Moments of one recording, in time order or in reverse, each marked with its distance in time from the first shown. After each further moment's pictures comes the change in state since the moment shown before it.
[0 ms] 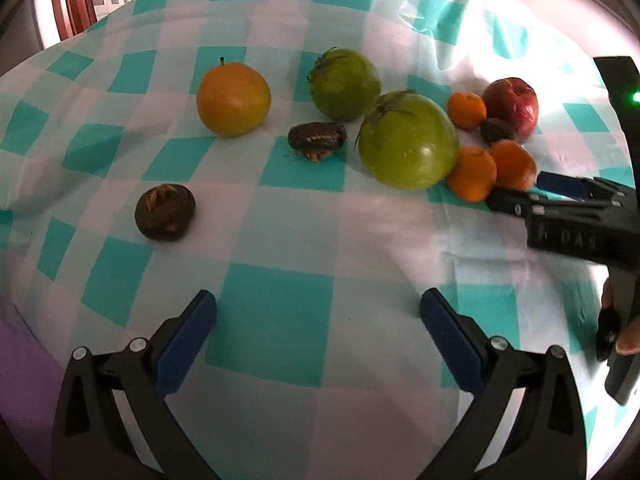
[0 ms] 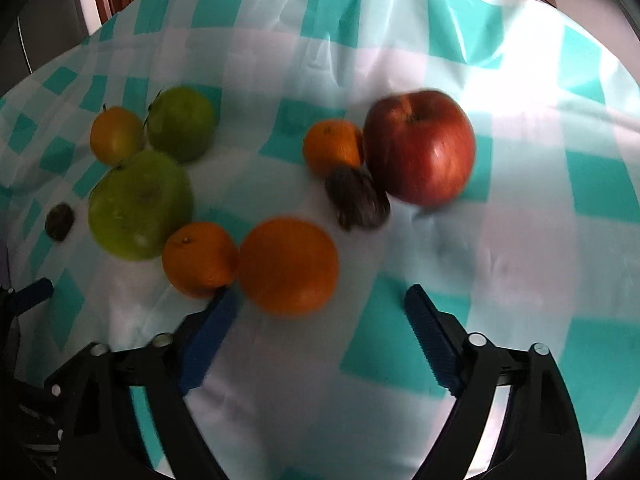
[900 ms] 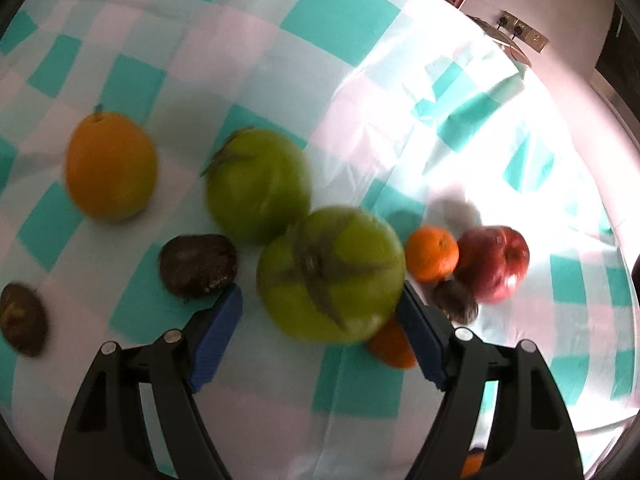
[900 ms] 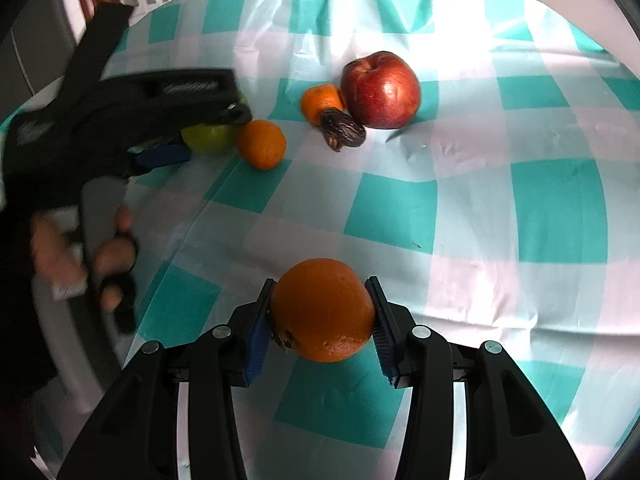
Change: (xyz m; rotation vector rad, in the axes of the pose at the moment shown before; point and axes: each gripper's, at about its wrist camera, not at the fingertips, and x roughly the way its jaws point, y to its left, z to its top) left arm 0.066 -0.042 0.116 -0.312 -0.033 -0.227; right arm 0.013 0.012 0.030 0.104 -0.003 -0.040
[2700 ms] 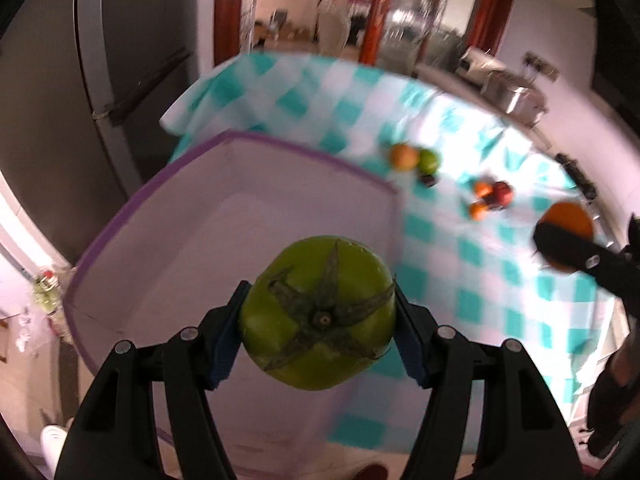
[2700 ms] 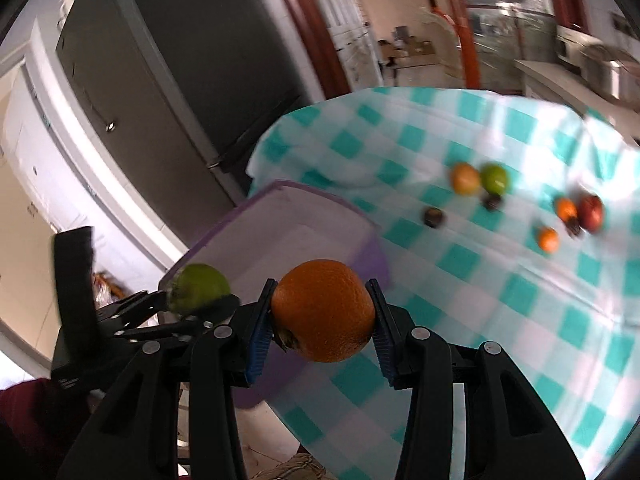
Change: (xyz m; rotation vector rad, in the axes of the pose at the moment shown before) left arm -0.436 0.212 -0.181 0.004 -0.112 0.245; right arm -0.240 0.228 -0.043 -0.210 -0.061 0.543
